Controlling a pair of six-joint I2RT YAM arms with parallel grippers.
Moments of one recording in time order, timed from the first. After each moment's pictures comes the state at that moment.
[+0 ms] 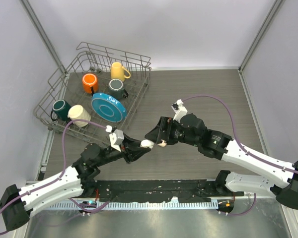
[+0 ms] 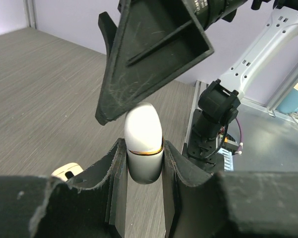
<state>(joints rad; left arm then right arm) -0.94 0.62 0.26 0.54 0.30 -0.29 0.97 1.02 0.88 -0.27 -0.01 0.90</state>
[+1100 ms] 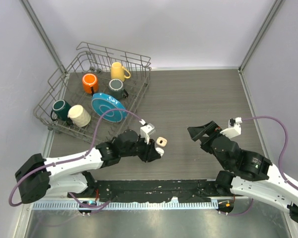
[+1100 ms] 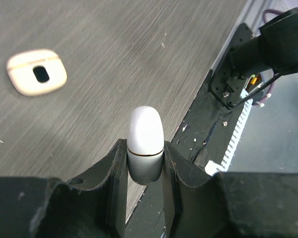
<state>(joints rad) -1.02 1.11 0.57 0.09 0.22 -0.45 1.04 0.50 0.74 -0.74 0.71 1.27</state>
